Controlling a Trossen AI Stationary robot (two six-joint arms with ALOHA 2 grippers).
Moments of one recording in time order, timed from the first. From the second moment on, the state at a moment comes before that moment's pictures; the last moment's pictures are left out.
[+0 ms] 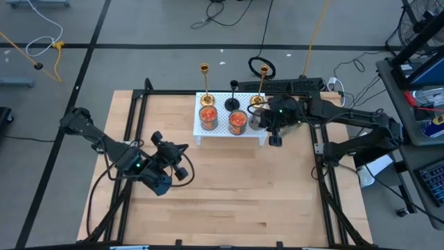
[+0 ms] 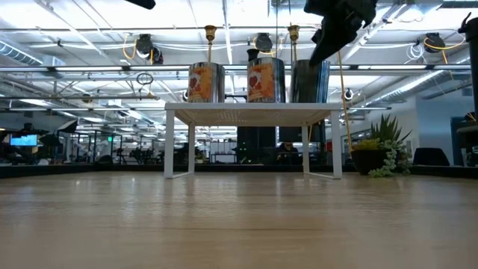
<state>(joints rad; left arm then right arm) -0.56 1.32 1.19 -0.91 -1.05 -0.79 -0.24 1.23 1.16 -0.79 -0.04 -0.26</state>
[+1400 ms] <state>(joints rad) -0.55 1.32 1.19 -0.91 -1.07 -0.75 -0.22 1.11 1.16 -0.75 -0.05 -0.27</state>
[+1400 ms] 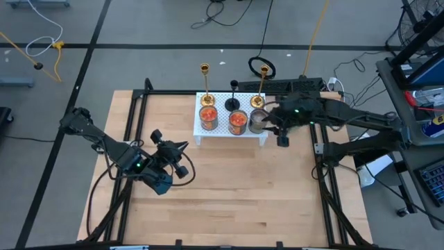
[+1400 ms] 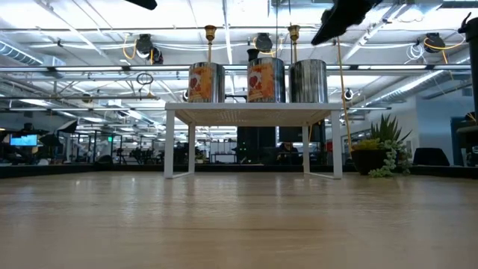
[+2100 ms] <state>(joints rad) -0.74 0.93 1.05 -1.15 -1.20 -0.74 0.12 0.73 0.86 -0.51 -0.06 -0.22</state>
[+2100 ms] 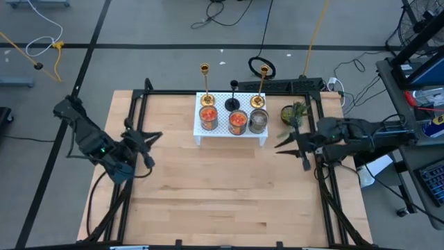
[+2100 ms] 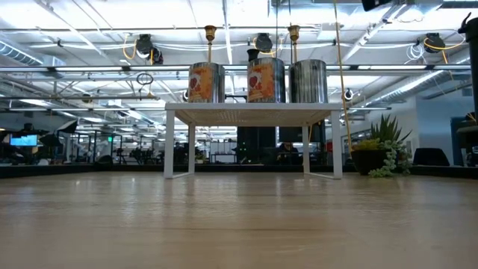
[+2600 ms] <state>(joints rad) -0.68 0.73 0.44 -0.01 -0.68 -0.08 0.11 0.53 0.52 -0.22 -0.19 -0.22</state>
